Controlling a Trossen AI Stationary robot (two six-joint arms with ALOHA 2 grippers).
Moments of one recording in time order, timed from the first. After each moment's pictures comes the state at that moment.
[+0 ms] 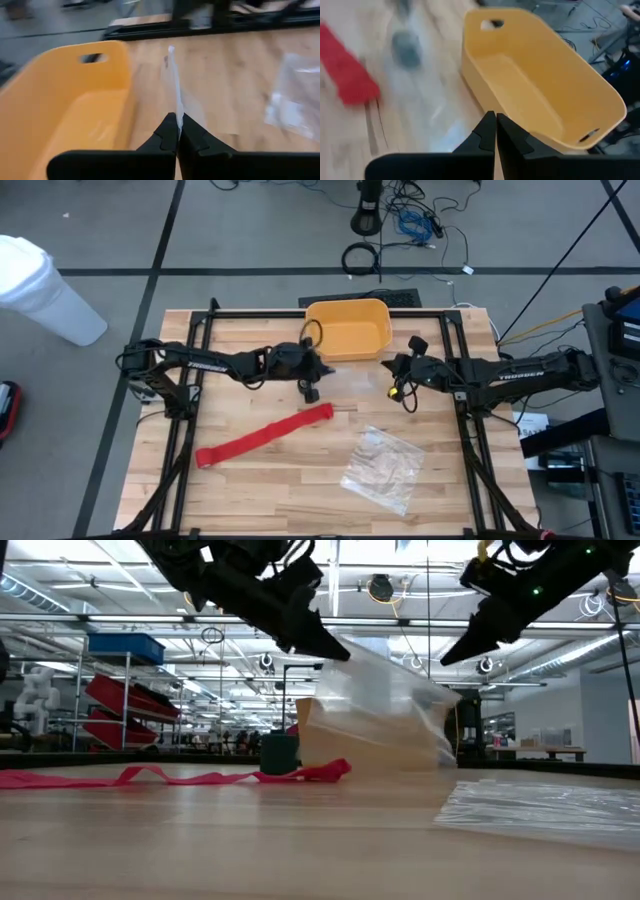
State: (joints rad) left arm 0.15 1.60 0.93 0.26 -0.01 0.18; right arm -0.04 0.94 0.58 -0.23 0.50 0.02
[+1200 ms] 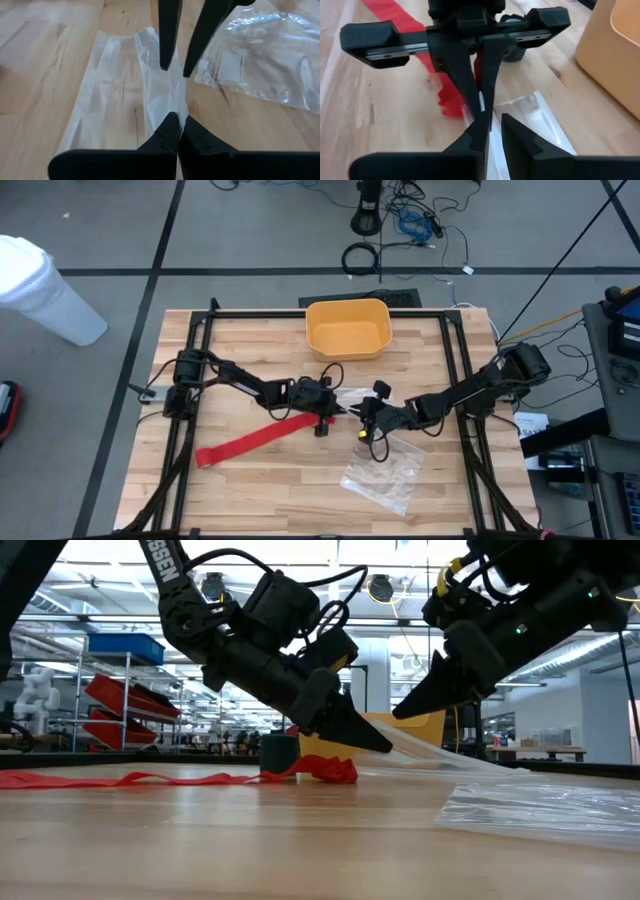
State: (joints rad) left arm 0.01 2.01 0.93 0.61 0.10 0.08; right arm 0.28 1.54 0.58 0.33 0.55 0.33
